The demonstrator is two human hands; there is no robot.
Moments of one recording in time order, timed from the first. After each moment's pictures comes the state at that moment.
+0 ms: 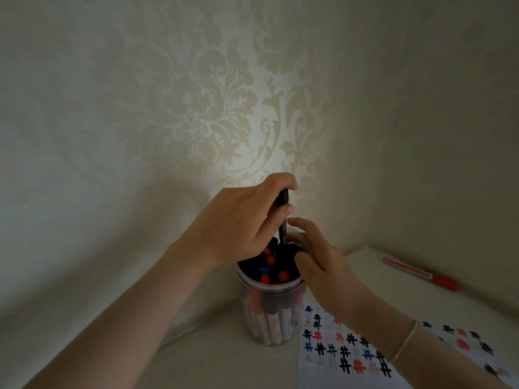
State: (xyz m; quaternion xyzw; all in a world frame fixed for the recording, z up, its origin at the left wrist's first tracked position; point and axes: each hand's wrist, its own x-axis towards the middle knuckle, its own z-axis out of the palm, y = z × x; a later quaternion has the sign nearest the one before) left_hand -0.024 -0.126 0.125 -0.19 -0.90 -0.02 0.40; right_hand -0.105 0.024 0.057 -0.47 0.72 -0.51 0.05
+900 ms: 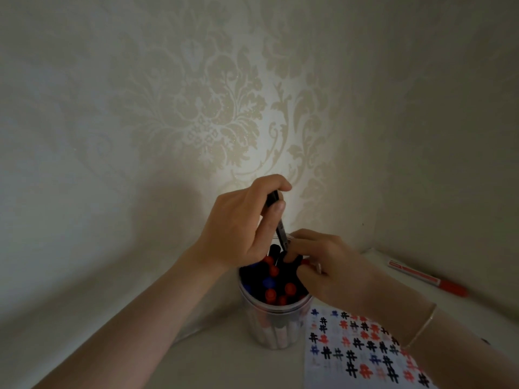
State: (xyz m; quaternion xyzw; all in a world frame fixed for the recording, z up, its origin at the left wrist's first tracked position) left_hand -0.026 -0.127 0.115 -0.23 -0.81 -0.09 0.53; right_hand -0.110 0.028 0.081 -0.61 0.73 -0.31 -0.05
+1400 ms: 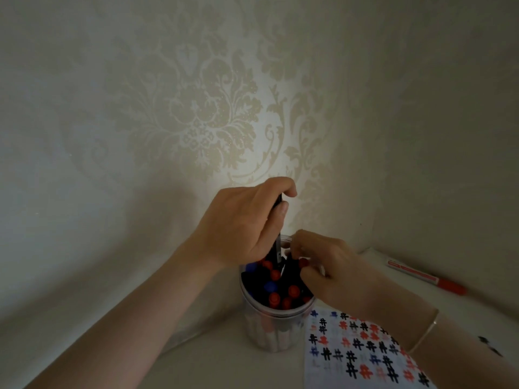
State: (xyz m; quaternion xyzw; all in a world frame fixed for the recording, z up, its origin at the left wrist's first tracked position) left_hand -0.023 -0.126 0.128 -0.23 -0.85 0.00 0.48; right_hand -0.114 0.034 0.076 -0.60 0.73 -0.34 -0.07
